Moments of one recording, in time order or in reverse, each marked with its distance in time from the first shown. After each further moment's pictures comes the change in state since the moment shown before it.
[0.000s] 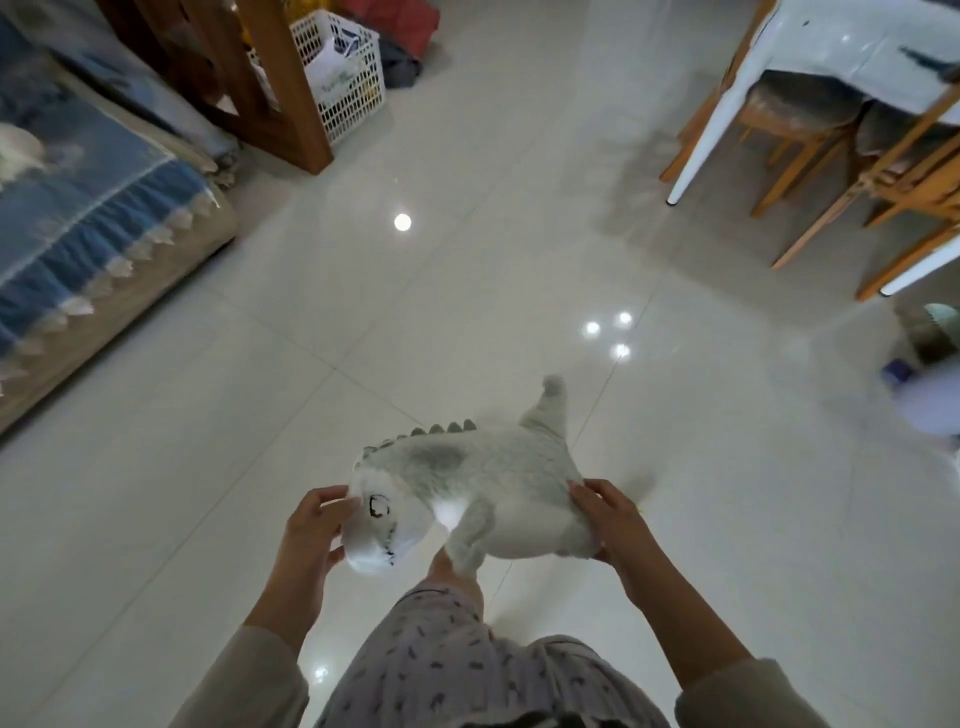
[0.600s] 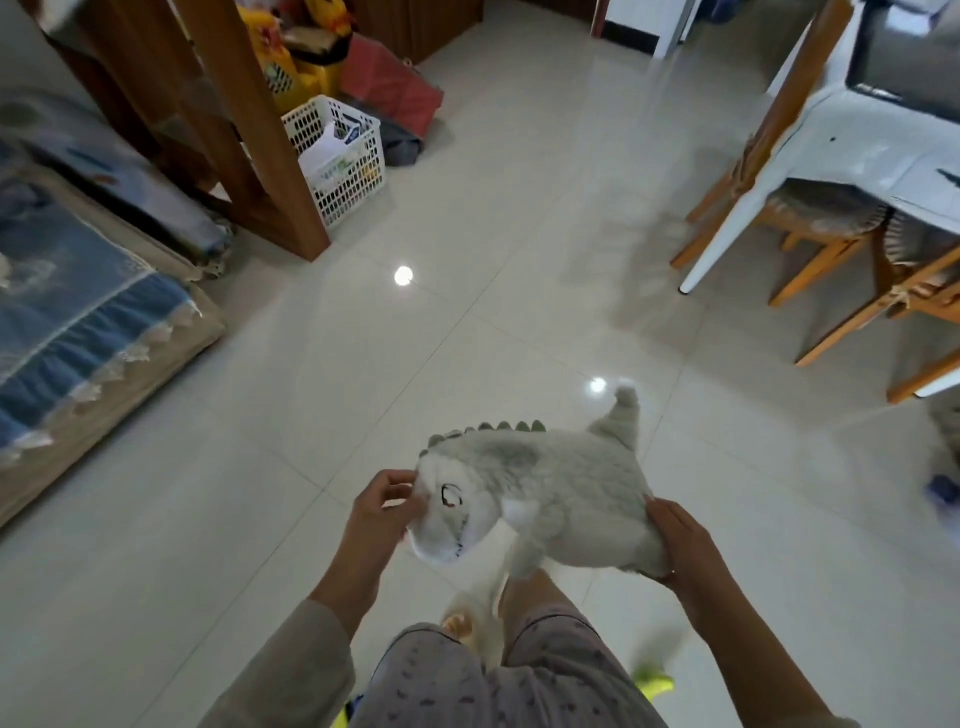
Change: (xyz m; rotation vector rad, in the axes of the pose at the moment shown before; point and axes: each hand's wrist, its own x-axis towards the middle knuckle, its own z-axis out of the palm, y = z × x) left_hand 0.207 0.246 0.137 0.114 -0.180 0.153; right_hand 0.202 -0.242 -0.019 0.117 0.108 -0.068
